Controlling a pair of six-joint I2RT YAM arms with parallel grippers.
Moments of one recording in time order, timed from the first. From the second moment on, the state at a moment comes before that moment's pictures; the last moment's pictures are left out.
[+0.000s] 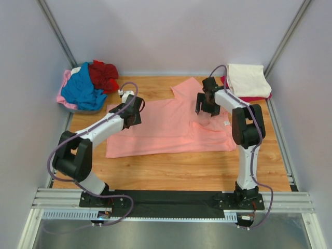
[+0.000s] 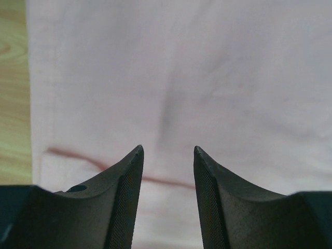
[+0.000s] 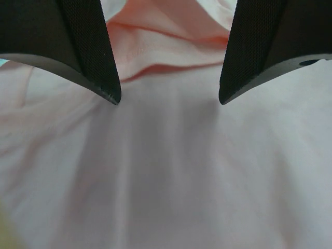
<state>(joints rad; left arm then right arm) -0.44 1.55 1.03 -0.42 -0.43 -0.54 0.25 2.18 1.75 -0.67 0.09 0.38</state>
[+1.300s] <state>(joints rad) -0.57 1.22 0.97 -0.69 -0.38 -0.60 0.33 1.53 1.34 -0.65 0.18 0.51</state>
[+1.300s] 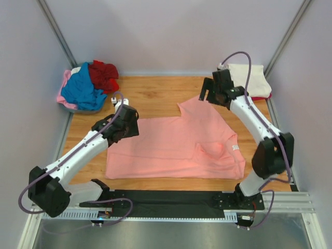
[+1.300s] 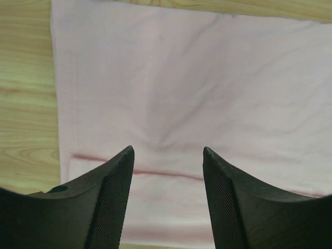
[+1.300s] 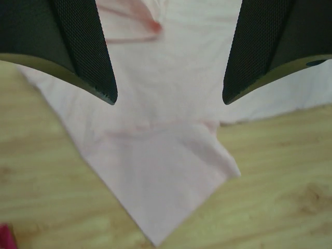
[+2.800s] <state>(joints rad) -0.57 0.89 0.95 -1.00 -0.38 -0.56 0.23 2.57 2.35 -0.83 0.08 0.29</state>
